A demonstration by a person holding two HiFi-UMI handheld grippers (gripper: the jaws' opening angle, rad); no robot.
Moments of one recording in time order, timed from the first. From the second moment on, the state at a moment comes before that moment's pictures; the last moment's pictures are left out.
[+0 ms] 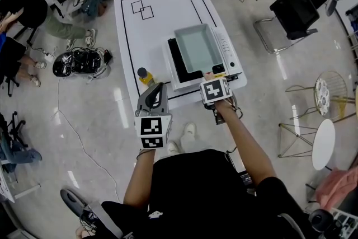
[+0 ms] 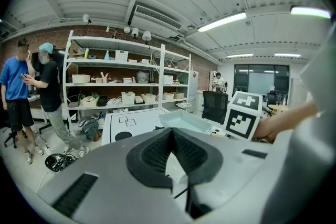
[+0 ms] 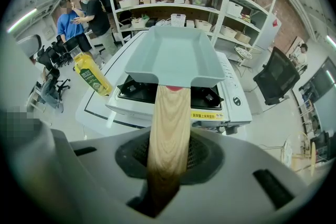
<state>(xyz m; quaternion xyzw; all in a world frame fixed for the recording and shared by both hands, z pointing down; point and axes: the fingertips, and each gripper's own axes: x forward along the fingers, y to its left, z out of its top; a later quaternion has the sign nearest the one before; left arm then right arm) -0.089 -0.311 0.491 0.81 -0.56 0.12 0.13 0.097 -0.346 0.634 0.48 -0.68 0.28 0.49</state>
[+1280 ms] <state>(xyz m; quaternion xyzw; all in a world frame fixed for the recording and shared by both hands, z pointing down) -0.086 -0.295 0.475 0.82 -0.54 0.11 0.12 0.095 -0.339 0.589 0.51 -0.70 0.28 0.42</state>
